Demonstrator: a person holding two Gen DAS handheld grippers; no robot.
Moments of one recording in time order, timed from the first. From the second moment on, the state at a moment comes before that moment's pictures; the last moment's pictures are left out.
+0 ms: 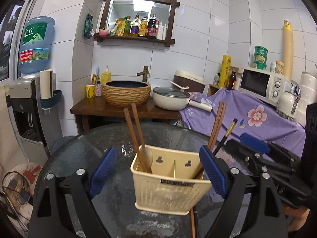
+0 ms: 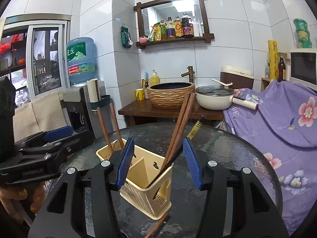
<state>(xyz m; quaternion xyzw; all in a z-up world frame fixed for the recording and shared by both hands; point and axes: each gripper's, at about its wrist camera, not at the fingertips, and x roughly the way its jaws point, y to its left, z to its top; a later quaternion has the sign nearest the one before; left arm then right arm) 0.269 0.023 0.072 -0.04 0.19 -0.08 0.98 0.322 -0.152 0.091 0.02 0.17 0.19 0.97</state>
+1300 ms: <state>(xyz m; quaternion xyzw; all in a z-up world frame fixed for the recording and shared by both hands) 0.172 0.019 -0.087 0.05 0.41 -0.10 0.90 0.286 -0.132 -0.074 -0.04 0.47 0.17 0.87</state>
